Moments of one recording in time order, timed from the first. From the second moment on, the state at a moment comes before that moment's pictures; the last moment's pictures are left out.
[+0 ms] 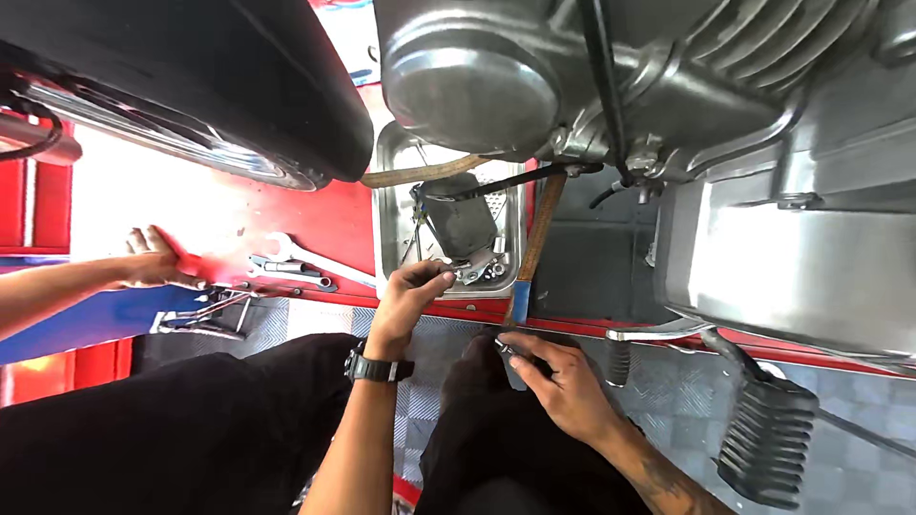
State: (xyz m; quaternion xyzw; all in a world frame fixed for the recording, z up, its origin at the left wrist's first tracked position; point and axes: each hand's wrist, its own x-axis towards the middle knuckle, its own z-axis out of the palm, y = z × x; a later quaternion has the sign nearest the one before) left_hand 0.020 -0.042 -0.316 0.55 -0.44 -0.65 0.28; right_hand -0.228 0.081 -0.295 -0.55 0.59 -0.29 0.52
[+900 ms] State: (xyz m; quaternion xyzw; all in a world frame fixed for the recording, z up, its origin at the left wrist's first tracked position) left_hand 0.024 0.011 -0.313 0.62 -0.50 -0.50 0.33; right_hand -0.227 0.075 -0.298 -0.54 0.60 -0.27 0.53
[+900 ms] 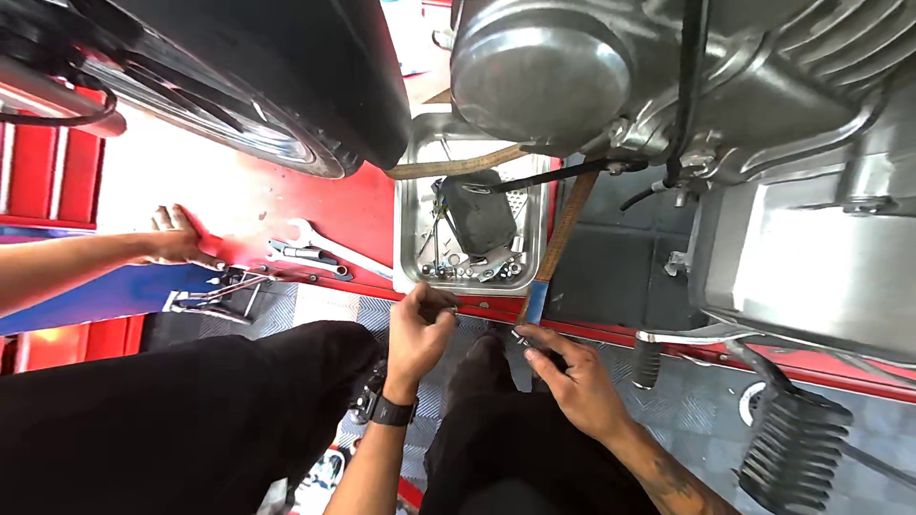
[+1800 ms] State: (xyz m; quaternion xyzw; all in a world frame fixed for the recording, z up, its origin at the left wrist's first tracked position) left_hand -0.042 -0.090 -0.356 0.78 -0.24 -0.54 0.22; right_hand -0.233 0.077 -0.296 -0.52 0.62 -0.26 0.52
